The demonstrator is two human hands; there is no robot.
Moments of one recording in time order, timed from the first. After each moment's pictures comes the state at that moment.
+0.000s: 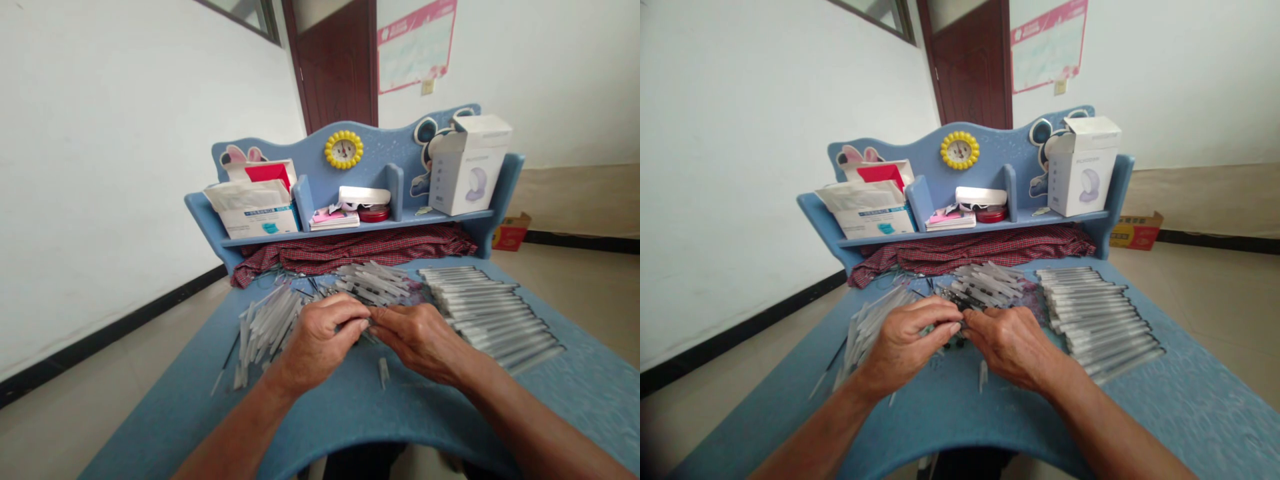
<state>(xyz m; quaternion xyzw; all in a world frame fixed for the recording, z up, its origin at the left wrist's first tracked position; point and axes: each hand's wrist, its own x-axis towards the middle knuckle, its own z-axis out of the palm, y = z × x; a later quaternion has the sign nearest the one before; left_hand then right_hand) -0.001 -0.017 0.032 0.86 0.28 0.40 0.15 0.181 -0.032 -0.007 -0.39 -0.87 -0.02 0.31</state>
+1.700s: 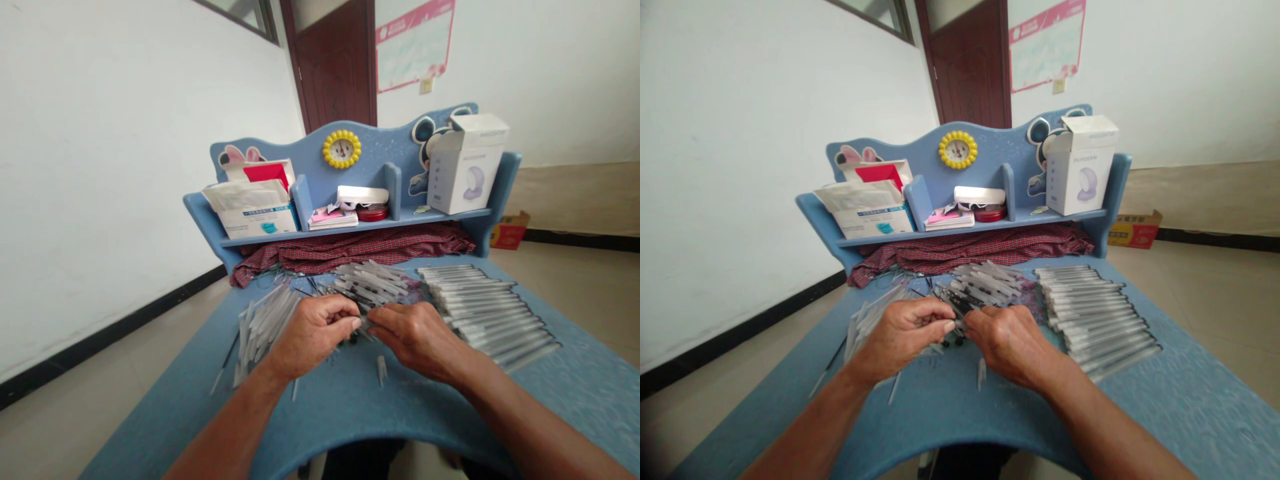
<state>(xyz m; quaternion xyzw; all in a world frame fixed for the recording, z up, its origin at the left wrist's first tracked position) -0.009 -0.012 0.034 0.81 0.40 0.30 0.30 0.181 -0.030 -0.011 -0.41 -0.87 -0.05 0.27</state>
